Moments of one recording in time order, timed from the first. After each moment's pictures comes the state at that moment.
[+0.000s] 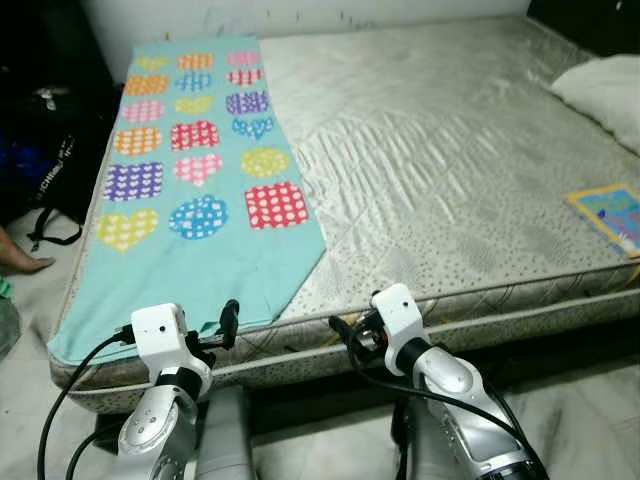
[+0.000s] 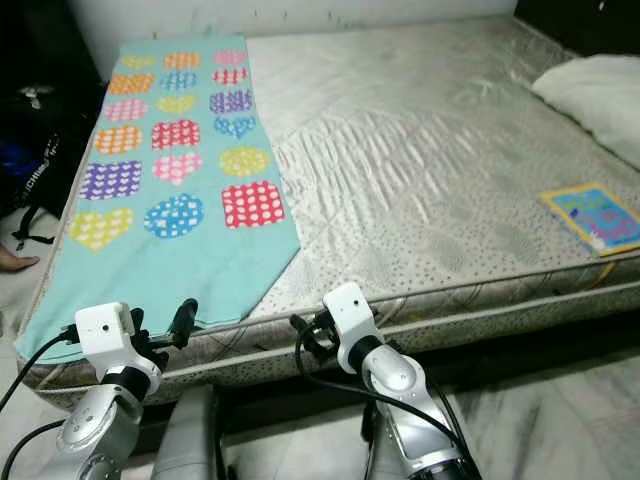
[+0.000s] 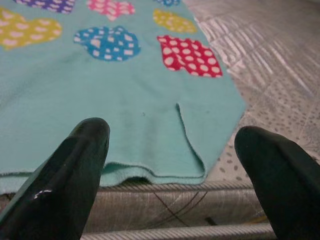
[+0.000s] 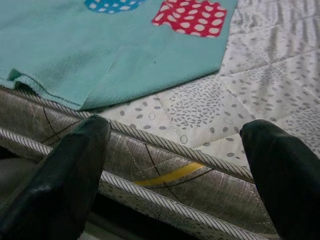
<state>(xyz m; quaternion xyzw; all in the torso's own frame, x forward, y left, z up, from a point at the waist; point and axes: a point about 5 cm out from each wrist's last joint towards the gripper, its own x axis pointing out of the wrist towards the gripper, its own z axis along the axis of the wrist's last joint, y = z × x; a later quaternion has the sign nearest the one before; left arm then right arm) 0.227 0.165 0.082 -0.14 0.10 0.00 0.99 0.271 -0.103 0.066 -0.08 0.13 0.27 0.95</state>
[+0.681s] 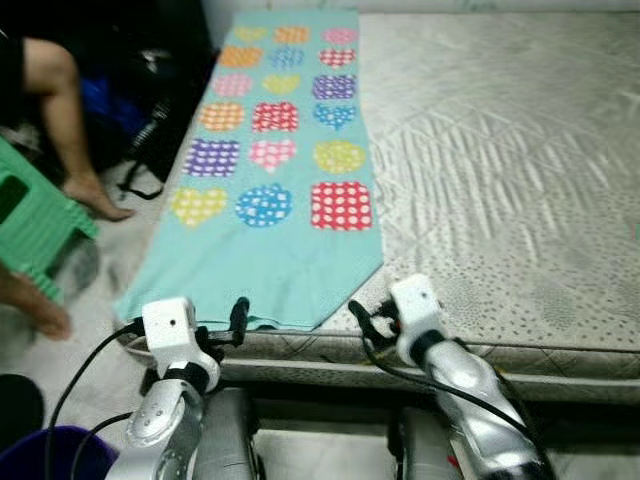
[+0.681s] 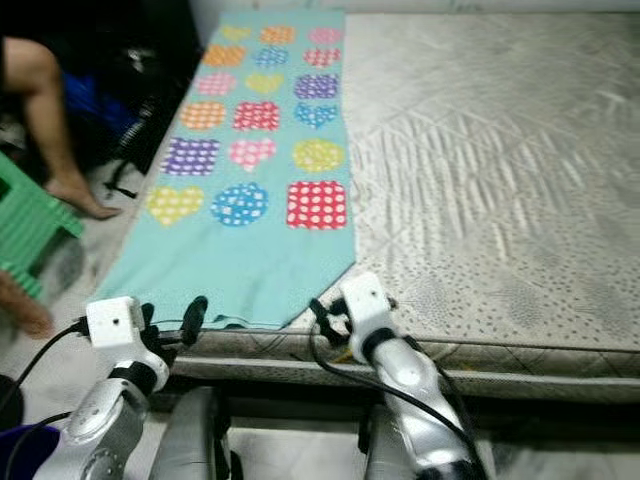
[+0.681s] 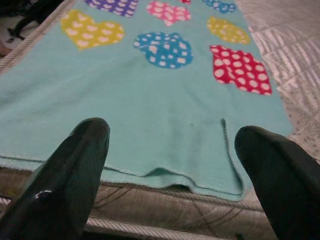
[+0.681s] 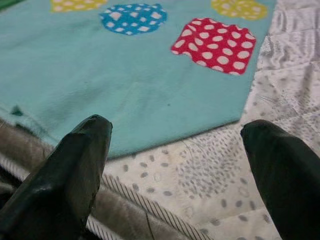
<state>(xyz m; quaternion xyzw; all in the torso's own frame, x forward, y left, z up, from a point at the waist) 0.230 0.162 0.088 -0.13 0.10 -0.01 0.99 0.281 -0.106 0.077 -0.08 0.11 0.21 0.97</state>
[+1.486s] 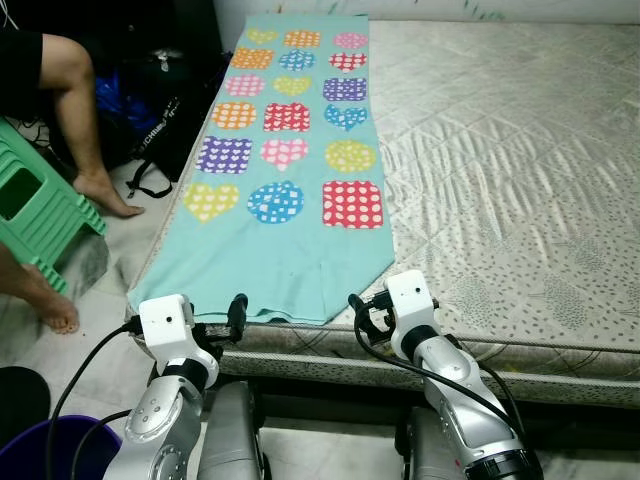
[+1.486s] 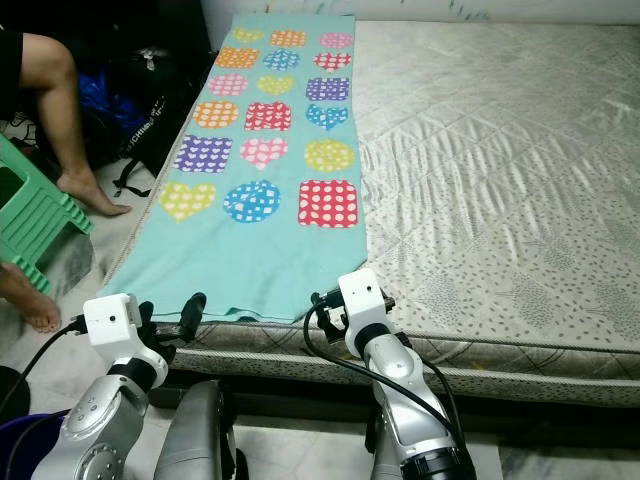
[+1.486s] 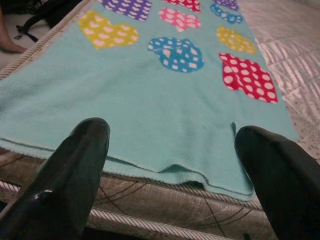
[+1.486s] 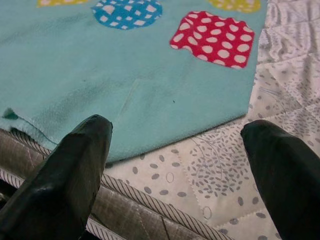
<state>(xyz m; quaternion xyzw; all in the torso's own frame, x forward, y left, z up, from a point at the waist) 0.234 0.161 0.089 -0.15 0.10 -0.01 0.98 0.287 -0.108 0.072 -0.07 0.13 0.16 0.98</state>
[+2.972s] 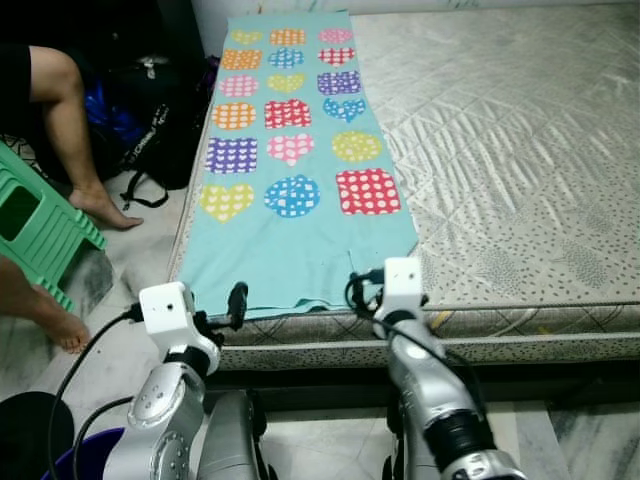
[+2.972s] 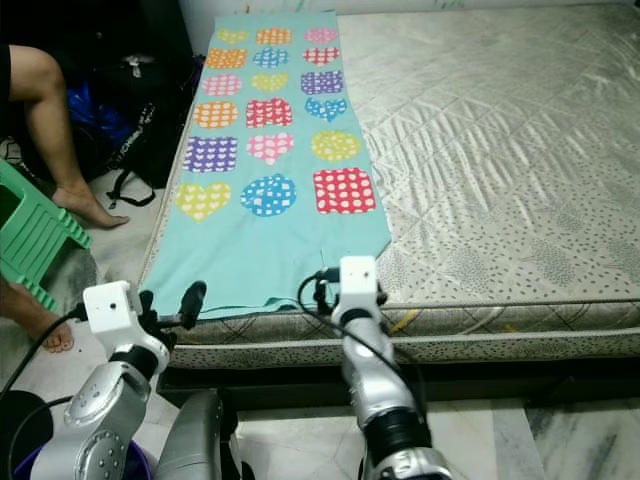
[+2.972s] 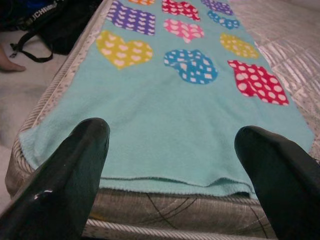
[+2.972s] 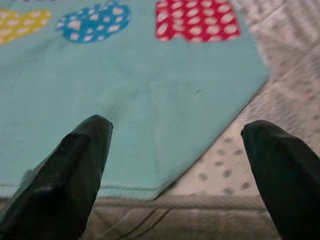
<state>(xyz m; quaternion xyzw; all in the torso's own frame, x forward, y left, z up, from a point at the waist) 0.243 0.159 0.100 -0.15 0.09 -0.01 0.99 0.315 -0.083 0.054 0.01 0.14 0.04 0.99</state>
